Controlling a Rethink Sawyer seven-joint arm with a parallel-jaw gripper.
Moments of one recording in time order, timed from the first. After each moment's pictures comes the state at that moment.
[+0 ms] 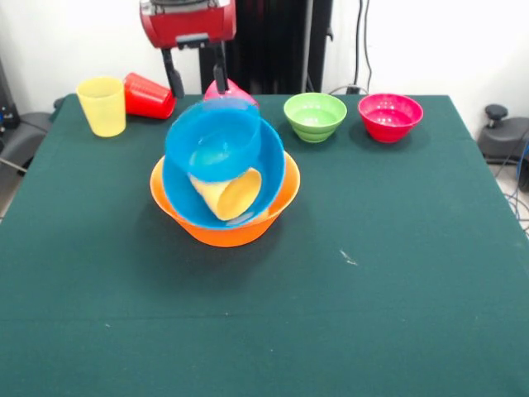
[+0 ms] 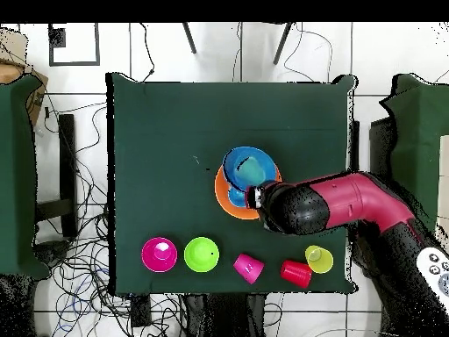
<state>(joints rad) -1.06 -0.81 0.95 1.92 -0.67 0.81 1.90</state>
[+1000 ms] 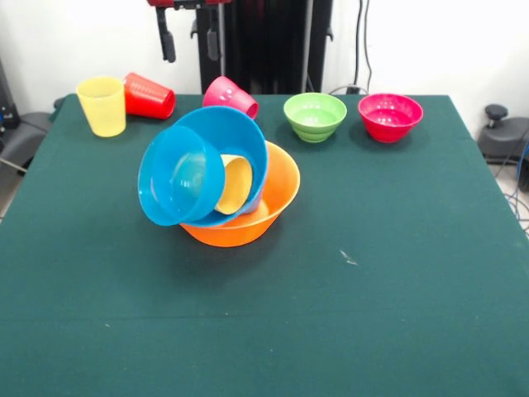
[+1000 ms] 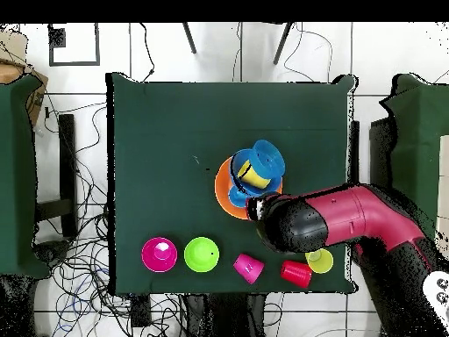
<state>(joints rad) -1.07 -0.96 0.96 2.00 -0.63 0.81 1.90</state>
